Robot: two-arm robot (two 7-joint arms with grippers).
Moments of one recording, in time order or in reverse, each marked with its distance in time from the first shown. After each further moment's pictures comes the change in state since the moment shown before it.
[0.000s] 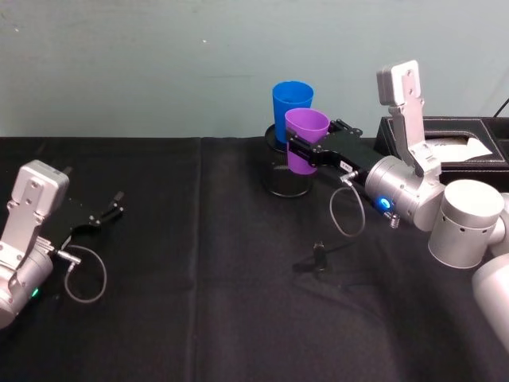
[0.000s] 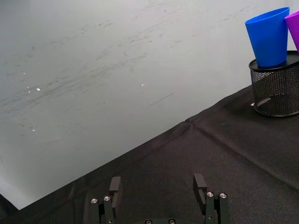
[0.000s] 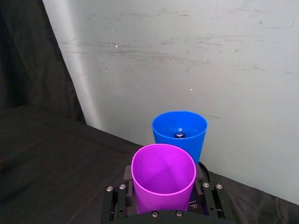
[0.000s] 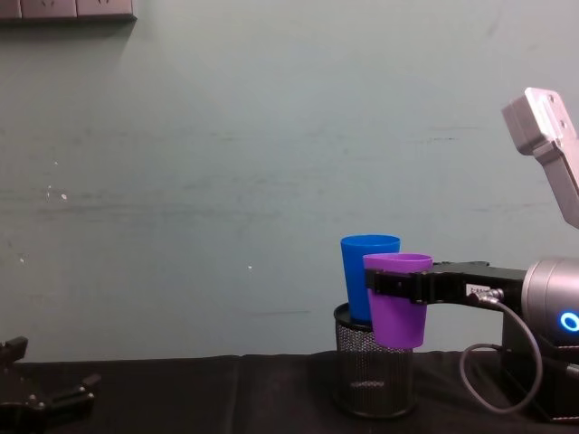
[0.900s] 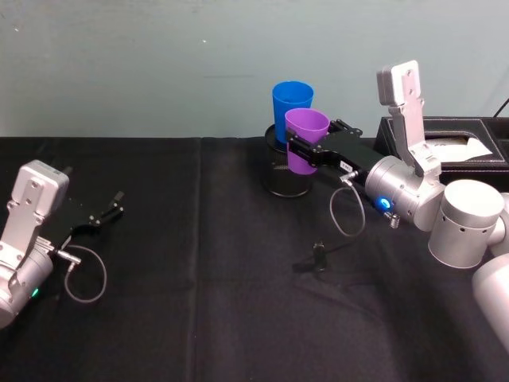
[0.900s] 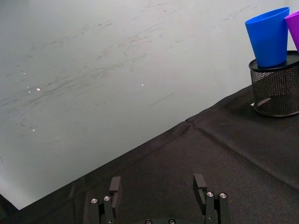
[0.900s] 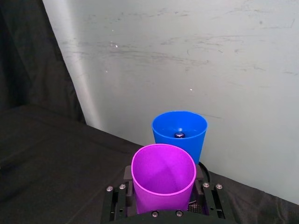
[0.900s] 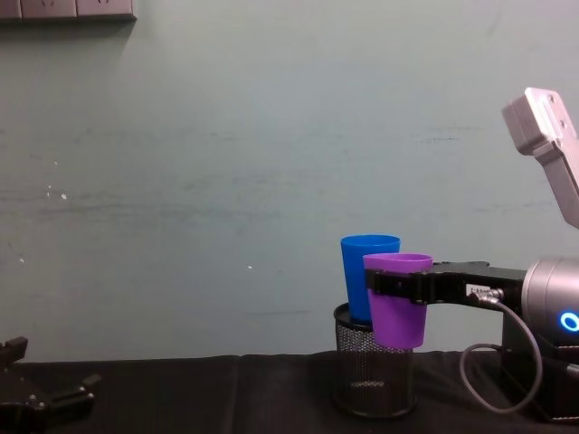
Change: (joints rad) left arm 0.000 0.000 0.000 0.000 0.000 0.000 0.000; right arm 0.000 0.000 0.000 0.000 0.000 0.000 0.000
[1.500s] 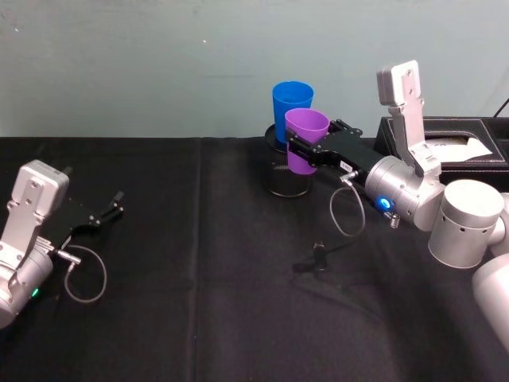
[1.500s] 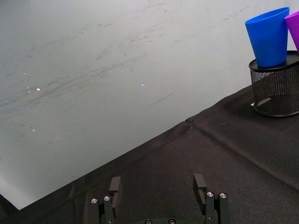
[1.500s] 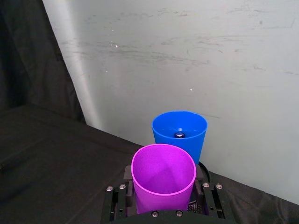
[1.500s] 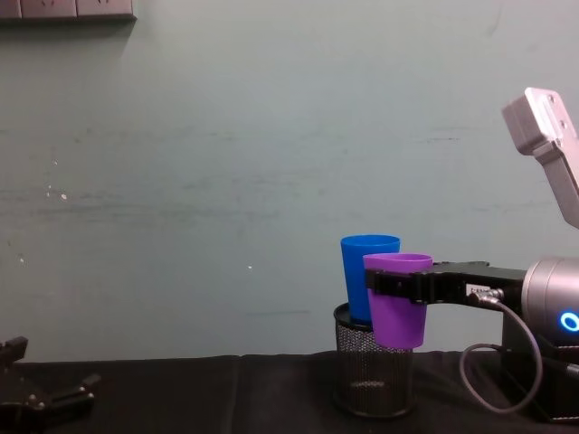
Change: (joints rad) left arm 0.000 0.000 0.000 0.000 0.000 0.000 0.000; right arm 0.000 0.000 0.000 0.000 0.000 0.000 0.000
